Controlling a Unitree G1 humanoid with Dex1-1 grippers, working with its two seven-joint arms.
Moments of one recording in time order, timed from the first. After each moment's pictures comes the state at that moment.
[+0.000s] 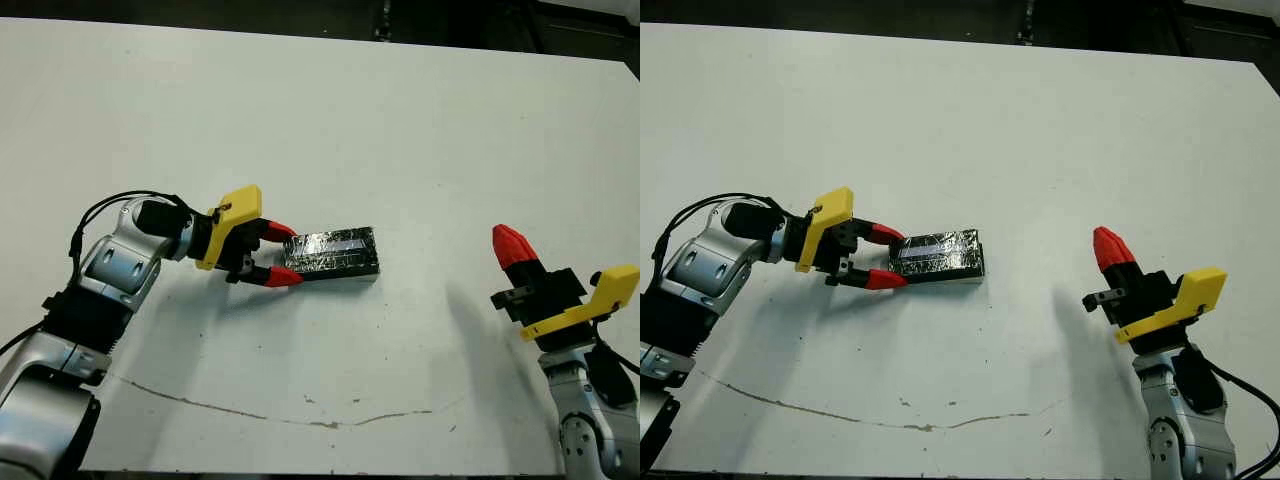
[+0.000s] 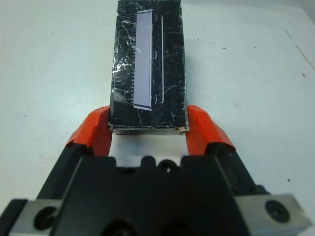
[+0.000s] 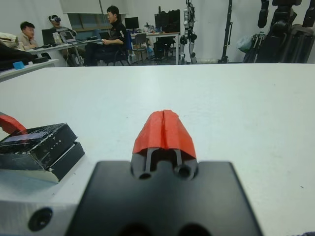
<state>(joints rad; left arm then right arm) -0.65 0.54 -0.31 0.31 -0.15 0.23 -1.27 0.09 -0.28 -0.21 -0.18 0.46 0.01 0.45</state>
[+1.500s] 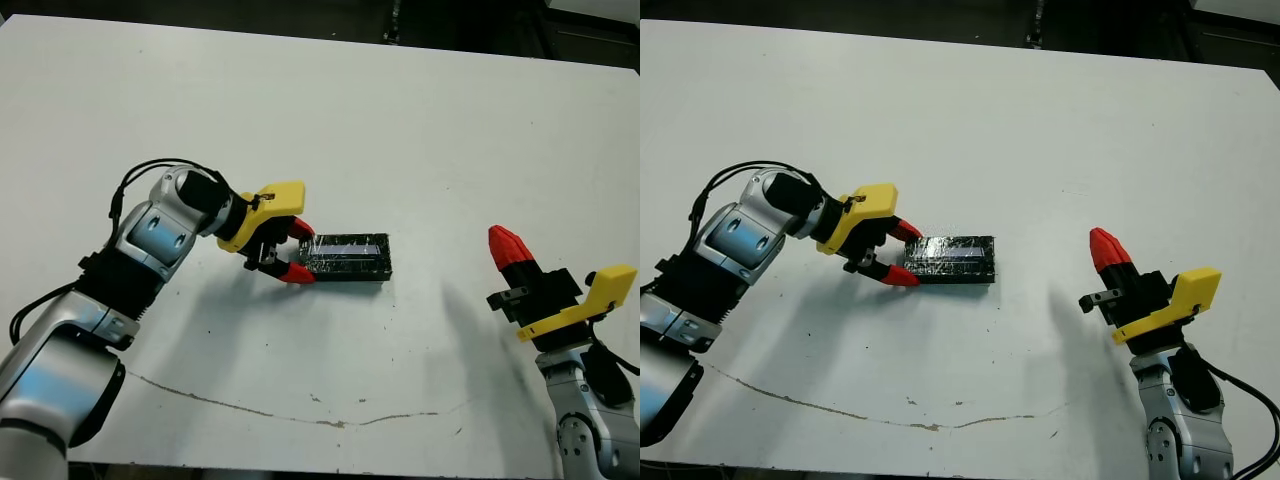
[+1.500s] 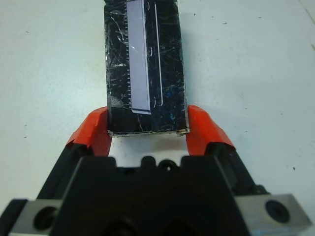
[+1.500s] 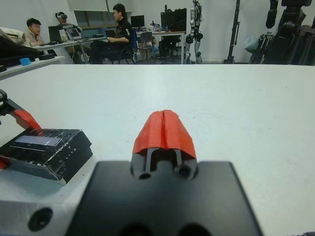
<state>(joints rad) -0.83 0.49 -0.47 0.32 0.04 0.33 -1.33 0.09 -0.28 -0.20 -0.18 0.45 0.01 0.45</state>
